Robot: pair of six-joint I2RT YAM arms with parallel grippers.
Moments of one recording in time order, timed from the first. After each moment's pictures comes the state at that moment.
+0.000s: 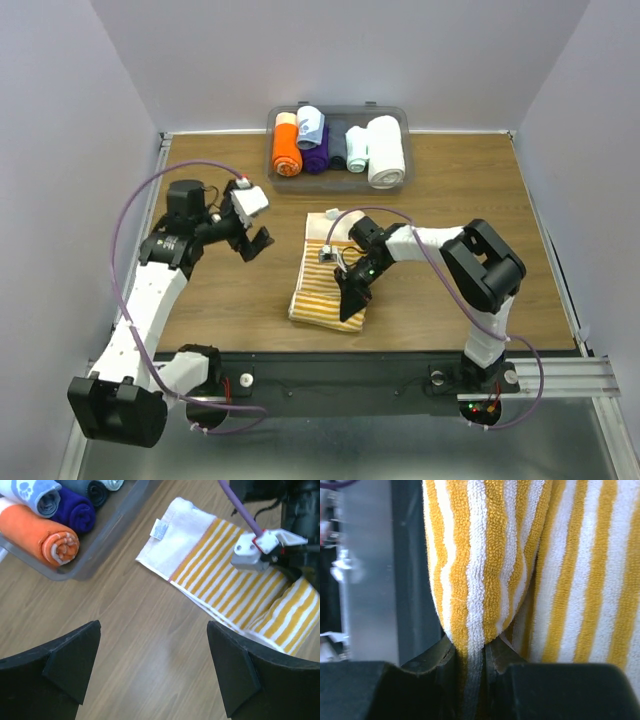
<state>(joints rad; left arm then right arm) -0.12 1.03 1.00 -0.53 0.72 0.58 0.69 1.87 1.05 -0.56 -1.00 -0.45</state>
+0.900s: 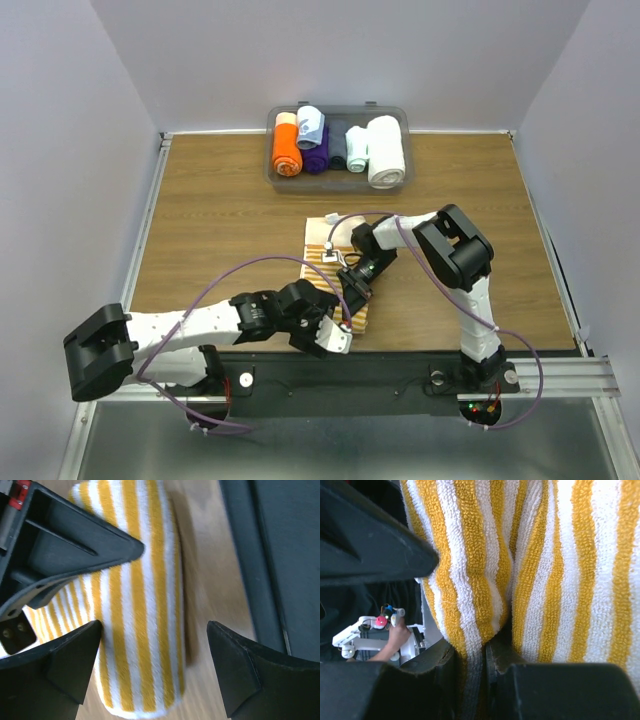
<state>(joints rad) -1.14 1.09 0.52 -0.26 0.15 0.83 0.62 2.16 1.25 -0.96 -1.21 -0.63</state>
